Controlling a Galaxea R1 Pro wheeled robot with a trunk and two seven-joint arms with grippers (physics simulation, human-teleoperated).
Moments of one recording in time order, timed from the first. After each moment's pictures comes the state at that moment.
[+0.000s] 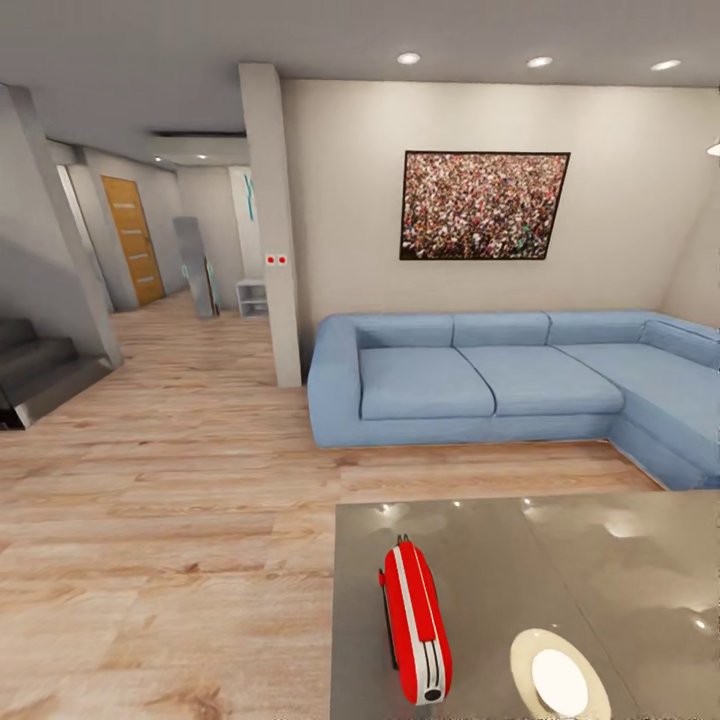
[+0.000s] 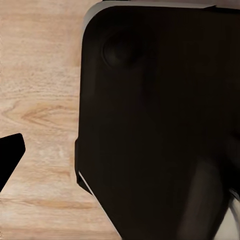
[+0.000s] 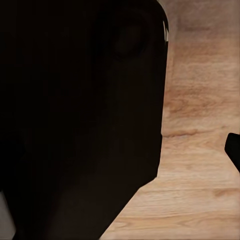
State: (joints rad) left arm 0.00 0.00 0.01 -0.04 0.09 -0.04 0.01; right arm 0.00 0.00 0.01 -0.01 0.00 -0.05 -0.01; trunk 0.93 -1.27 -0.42
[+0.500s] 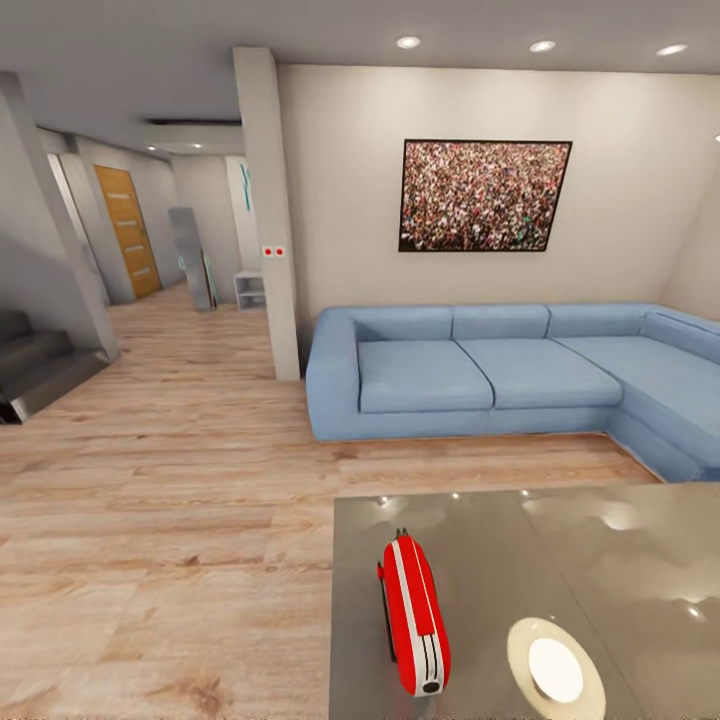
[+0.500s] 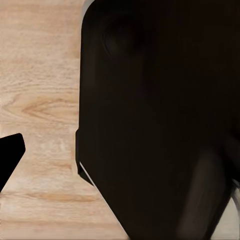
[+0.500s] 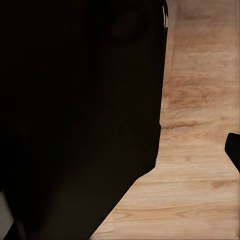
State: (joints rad) left arm 0.00 0.00 0.00 -0.04 0.09 -0.04 0.01; right arm 0.00 0.00 0.00 -0.01 0.01 -0.04 -0.01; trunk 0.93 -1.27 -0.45
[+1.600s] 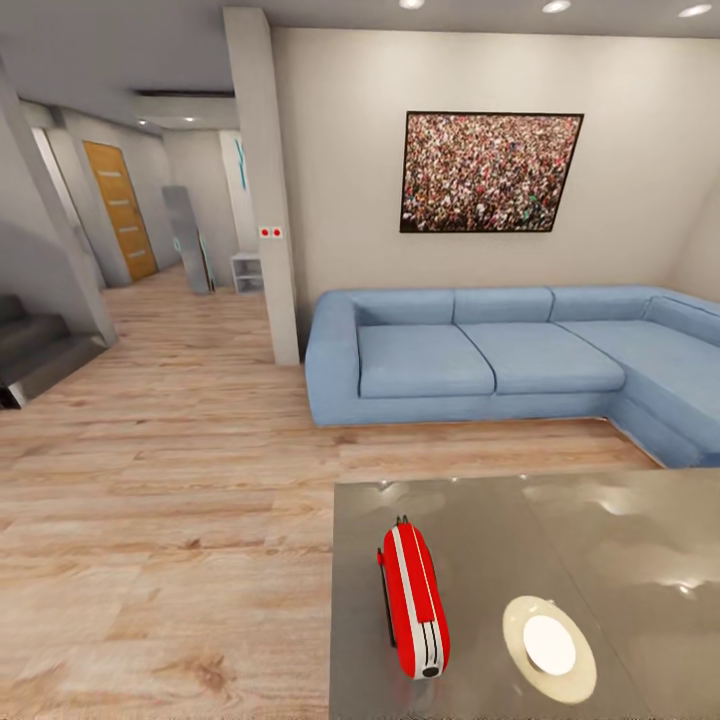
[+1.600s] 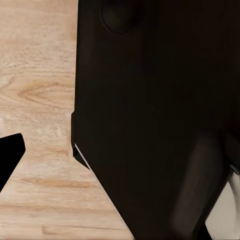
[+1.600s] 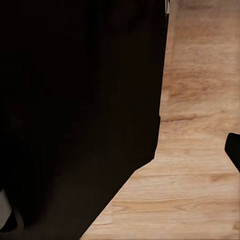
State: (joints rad) left arm 0.00 0.00 0.01 -0.04 0.11 -0.04 0.01; right arm 0.00 0.00 0.01 -0.03 0.02 -0.05 -0.01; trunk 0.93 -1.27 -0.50
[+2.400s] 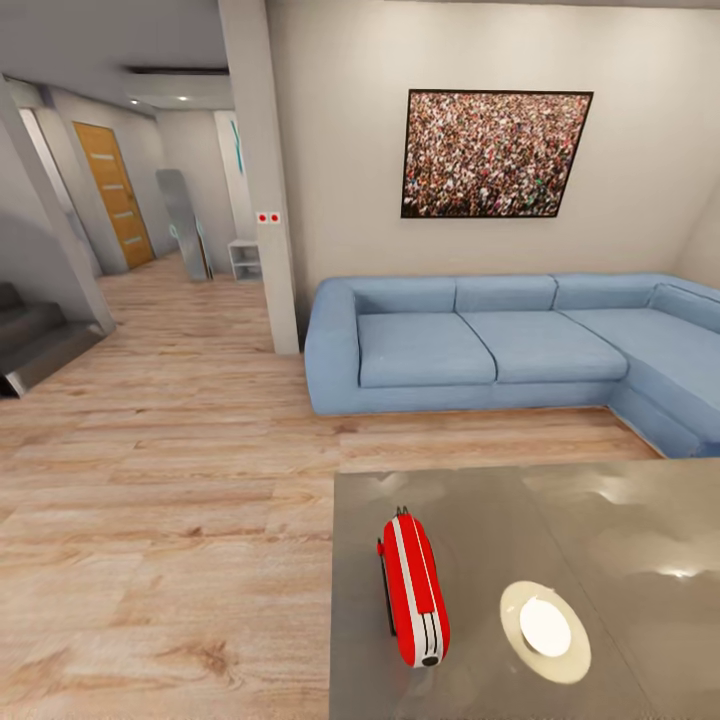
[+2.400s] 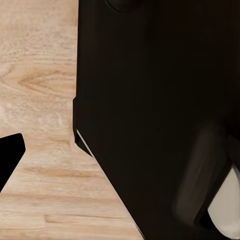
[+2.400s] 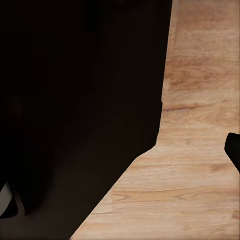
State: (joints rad) left arm 0.00 0.00 0.01 -0.04 0.11 -0.04 0.01; right arm 0.00 0.00 0.01 -0.03 0.02 -0.05 -0.01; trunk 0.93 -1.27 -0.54
